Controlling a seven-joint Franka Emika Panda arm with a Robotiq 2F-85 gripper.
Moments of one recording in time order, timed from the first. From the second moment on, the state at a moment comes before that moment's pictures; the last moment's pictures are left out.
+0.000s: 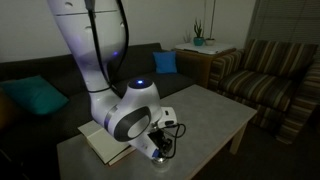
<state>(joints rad) -0.17 1.25 0.03 -1.80 -0.17 3.28 -0.10</state>
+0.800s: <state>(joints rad) -0.23 1.23 0.10 -1.64 -0.14 2.89 -0.12</state>
